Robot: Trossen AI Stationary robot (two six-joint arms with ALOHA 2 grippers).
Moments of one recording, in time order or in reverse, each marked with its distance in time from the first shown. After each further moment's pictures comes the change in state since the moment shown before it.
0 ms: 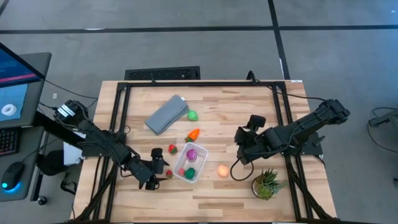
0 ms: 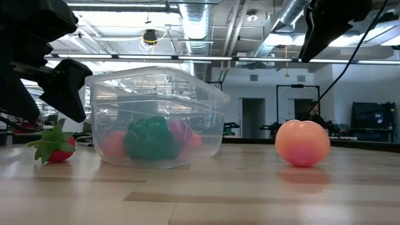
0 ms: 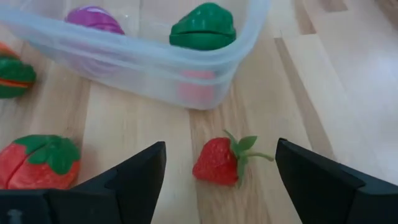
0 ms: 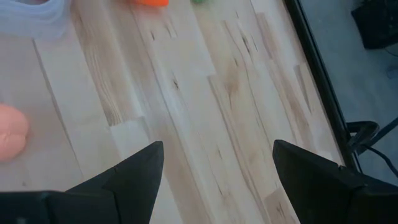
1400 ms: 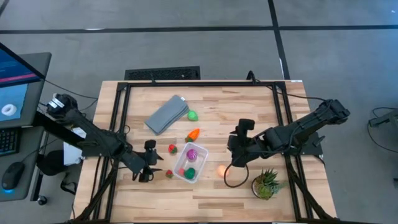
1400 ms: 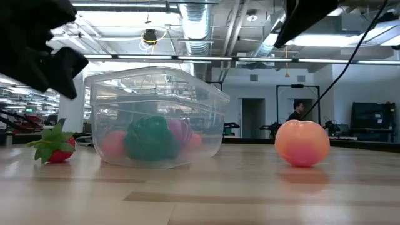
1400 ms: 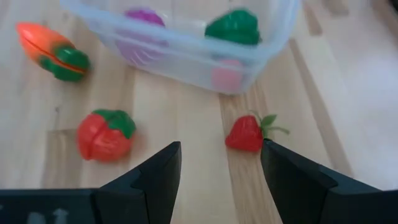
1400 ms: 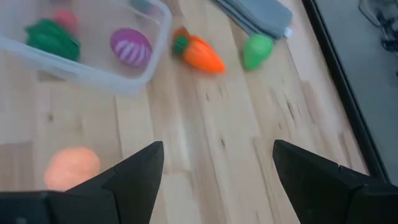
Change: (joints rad) left arm 0.045 -0.270 -0.025 -0.254 0.034 0.003; right arm 0.000 -0.001 0.000 0.295 -0.049 -0.242
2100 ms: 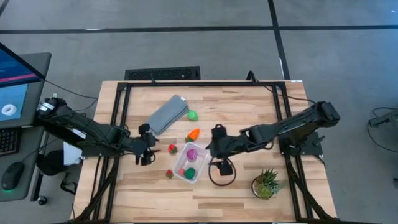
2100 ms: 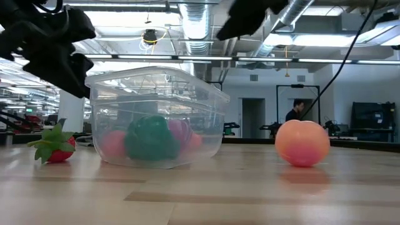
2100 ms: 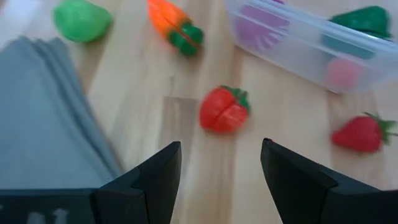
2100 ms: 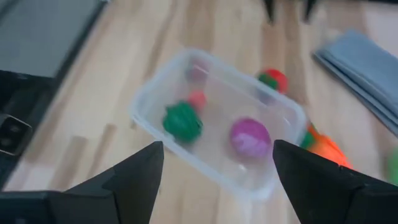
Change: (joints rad) left arm 0.234 -0.203 0.000 -0.257 -0.025 0.031; right arm -0.128 0.130 0.000 0.510 -0.488 -0.341
